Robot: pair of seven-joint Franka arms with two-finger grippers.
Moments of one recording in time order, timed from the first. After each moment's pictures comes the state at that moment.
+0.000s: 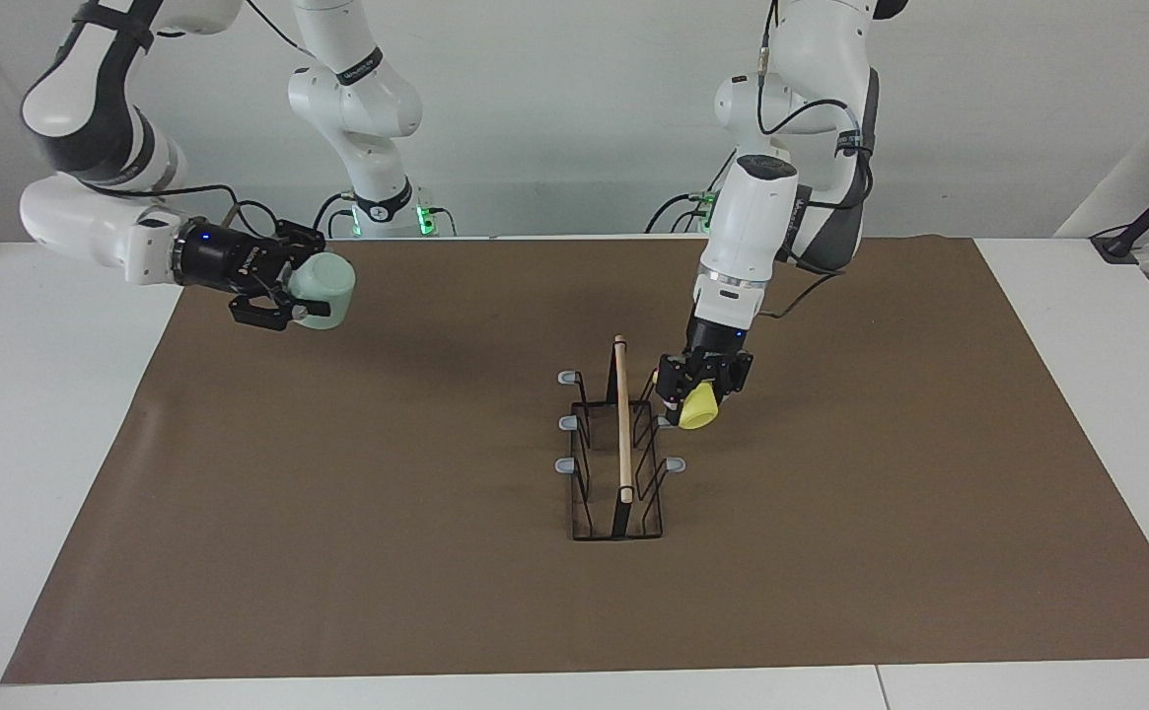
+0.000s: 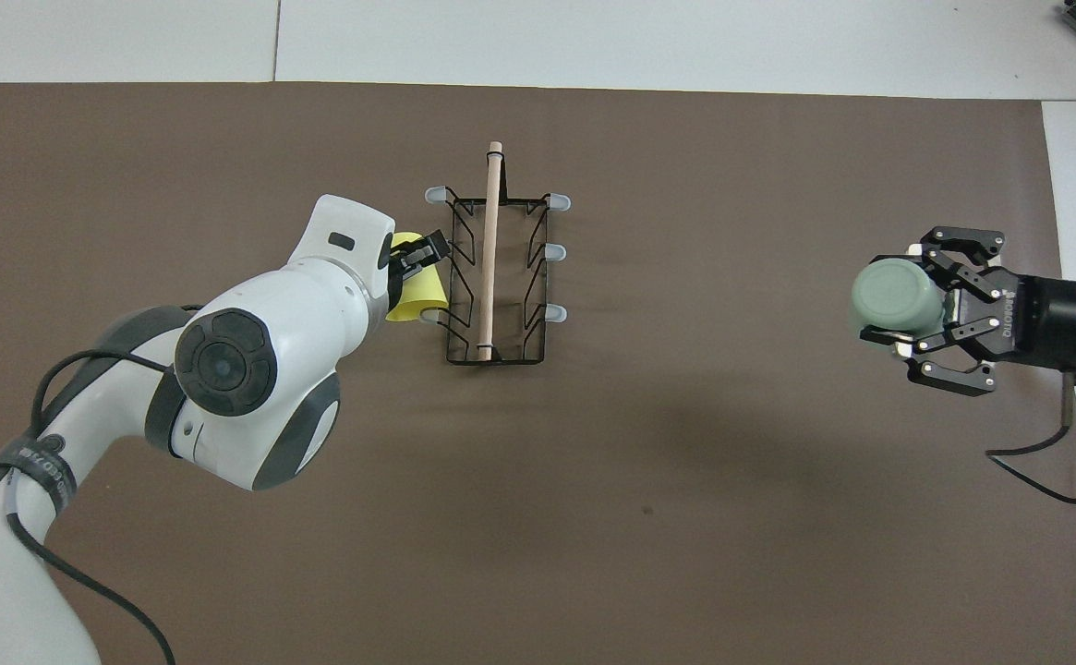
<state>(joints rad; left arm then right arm) -0.12 0.15 -0.36 -2.06 0.15 2.70 -0.92 -0.23 -0.02 -0.02 -2.13 1.45 1.61 -2.04</state>
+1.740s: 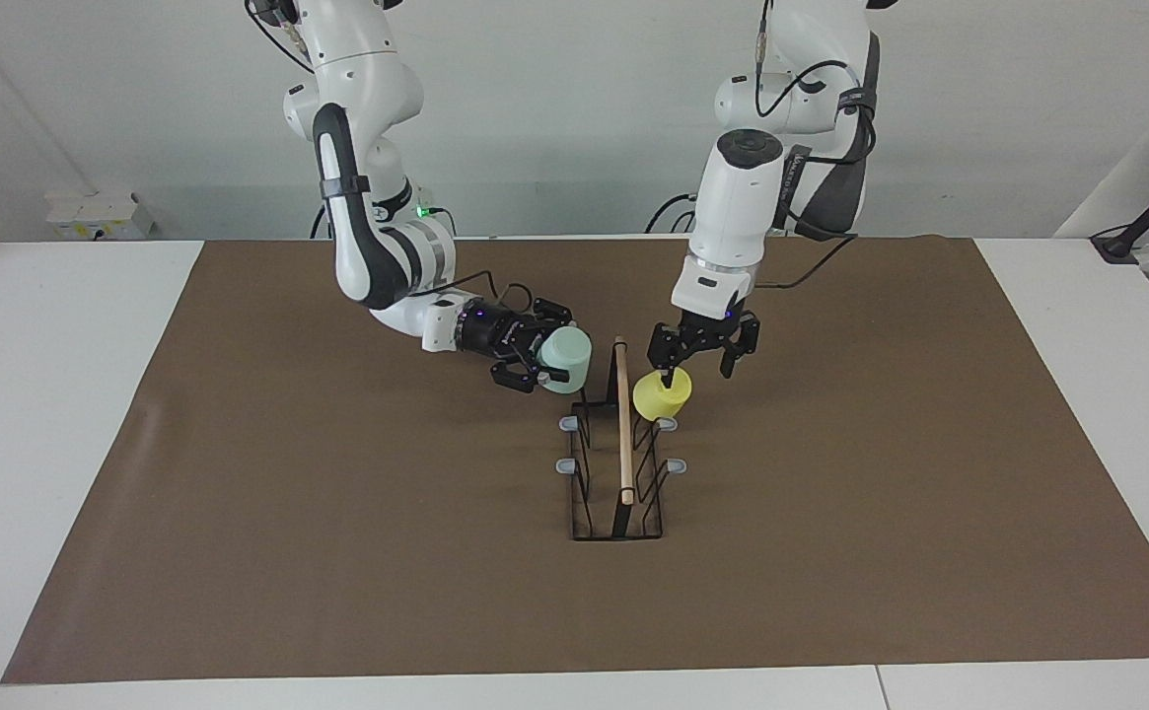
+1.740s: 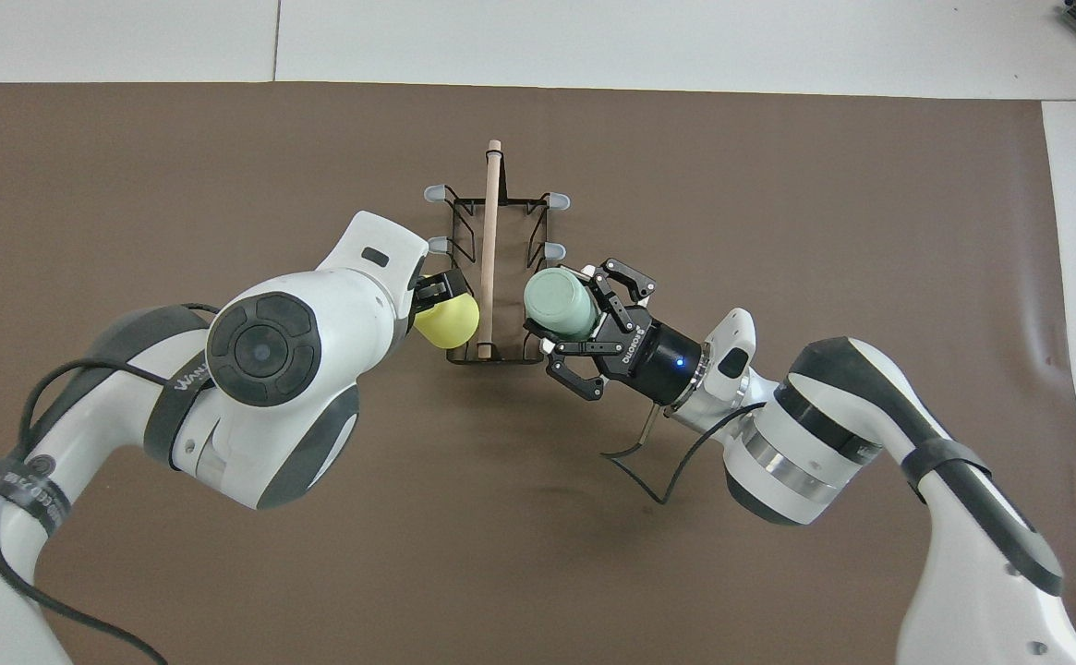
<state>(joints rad) -0.10 0.11 -0.39 -1.95 0.15 2.27 -0.67 0.40 0.26 -0.04 -2.26 2.41 1.89 -2.66</state>
